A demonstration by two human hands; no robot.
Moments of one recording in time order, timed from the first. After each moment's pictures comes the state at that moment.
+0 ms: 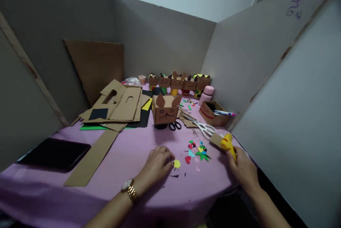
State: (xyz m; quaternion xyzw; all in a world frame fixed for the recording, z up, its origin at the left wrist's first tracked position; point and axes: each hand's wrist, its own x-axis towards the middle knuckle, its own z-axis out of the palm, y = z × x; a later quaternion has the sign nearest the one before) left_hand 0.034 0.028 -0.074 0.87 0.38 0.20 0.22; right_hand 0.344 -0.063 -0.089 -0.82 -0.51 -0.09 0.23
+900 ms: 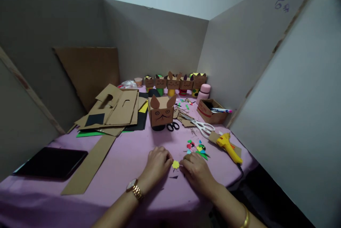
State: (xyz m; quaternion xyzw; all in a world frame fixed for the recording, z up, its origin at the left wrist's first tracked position) left_hand 0.049 0.036 -0.075 0.86 0.44 0.18 0.18; right_hand 0.218 -0.036 -0.092 -0.52 -0.80 -0.09 0.29
